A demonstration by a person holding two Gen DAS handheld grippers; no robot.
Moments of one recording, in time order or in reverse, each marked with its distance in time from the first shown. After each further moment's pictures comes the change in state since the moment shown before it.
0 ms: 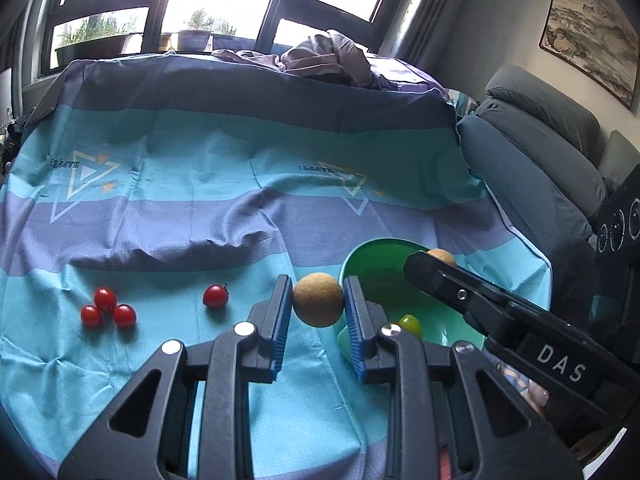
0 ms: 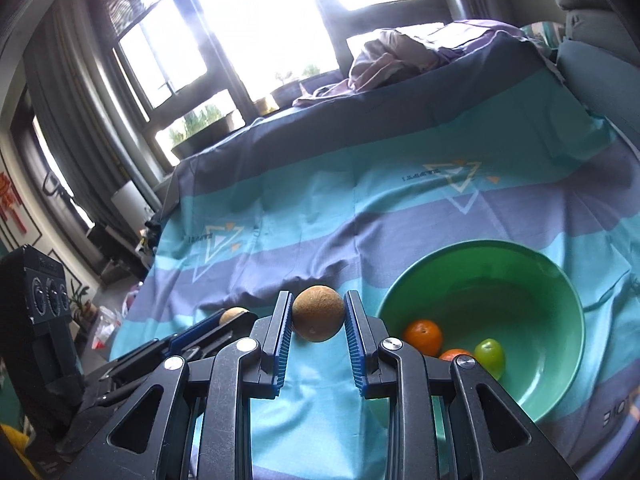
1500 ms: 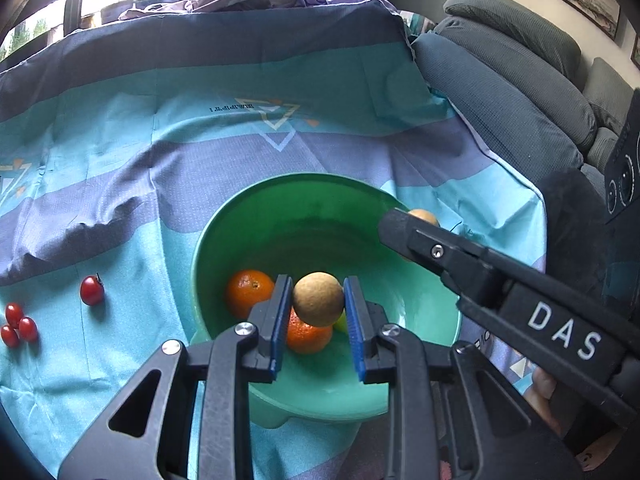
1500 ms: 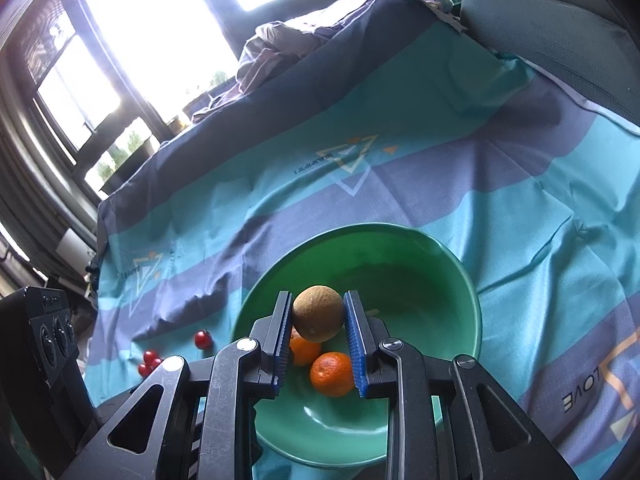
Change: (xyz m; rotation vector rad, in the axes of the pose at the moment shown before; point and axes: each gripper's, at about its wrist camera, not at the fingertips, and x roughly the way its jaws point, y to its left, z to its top) left arm 0.102 -0.088 -0.016 0.143 0.221 -0.086; right arm -0.001 -0.104 0.004 0.210 0.036 -0.181
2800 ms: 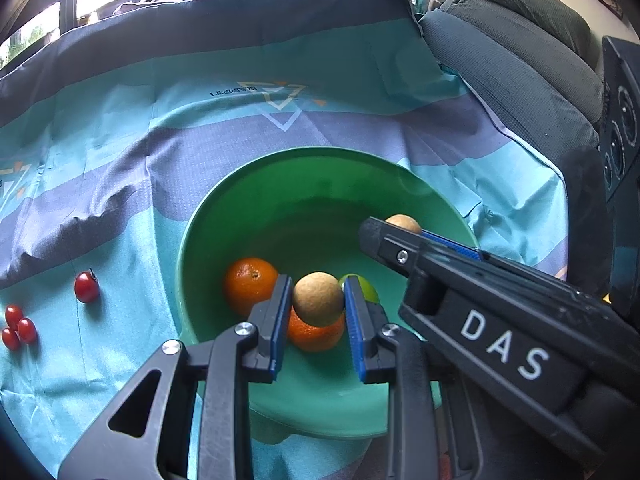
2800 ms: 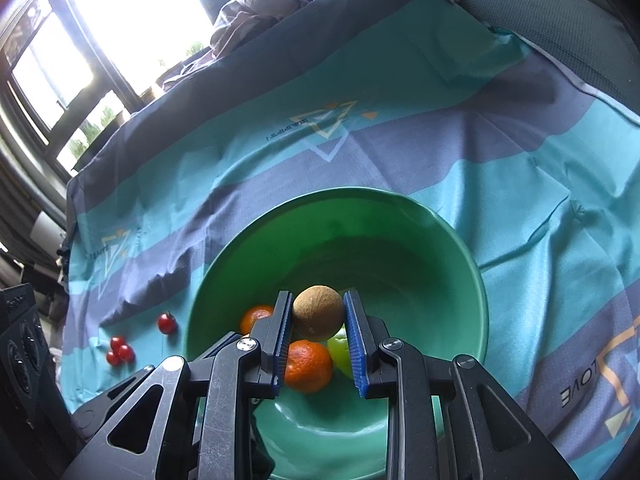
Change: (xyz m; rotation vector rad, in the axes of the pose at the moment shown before) left arm 0.027 -0.002 -0.006 0.031 0.049 0.052; right arm 0.032 -0.006 -0.005 -0.003 0.109 -0.078
